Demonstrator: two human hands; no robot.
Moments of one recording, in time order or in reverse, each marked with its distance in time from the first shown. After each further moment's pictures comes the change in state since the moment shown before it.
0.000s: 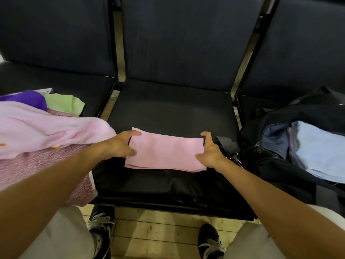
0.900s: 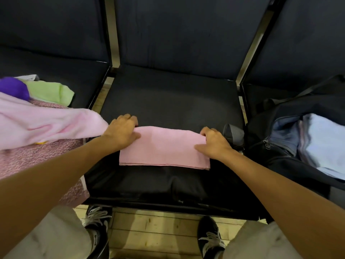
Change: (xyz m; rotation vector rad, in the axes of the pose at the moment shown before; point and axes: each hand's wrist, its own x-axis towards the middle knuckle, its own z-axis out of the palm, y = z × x) left_hand 0.041 0.008 0.012 0.527 0.306 0.152; right_hand 0.029 0.002 -0.006 -0.417 0.054 -0.110
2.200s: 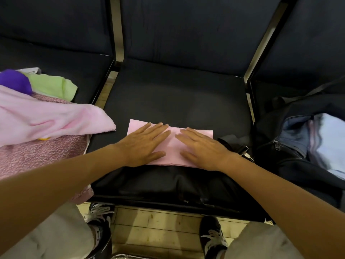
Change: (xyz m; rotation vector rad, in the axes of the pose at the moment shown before) left_hand -0.028 0.011 0.022 0.236 -0.115 0.590; right_hand -0.019 -0.023 0.013 -0.299 -0.179 -0.574
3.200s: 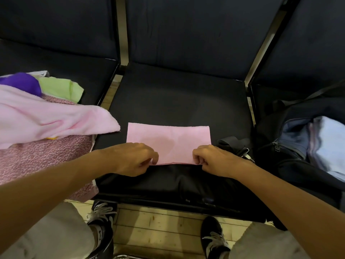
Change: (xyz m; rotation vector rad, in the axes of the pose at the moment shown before) left_hand -0.035 0.001 -0.016 -0.274 -0.169 0.054; right_hand -0.026 0.010 0.000 0.155 -0.072 0.017
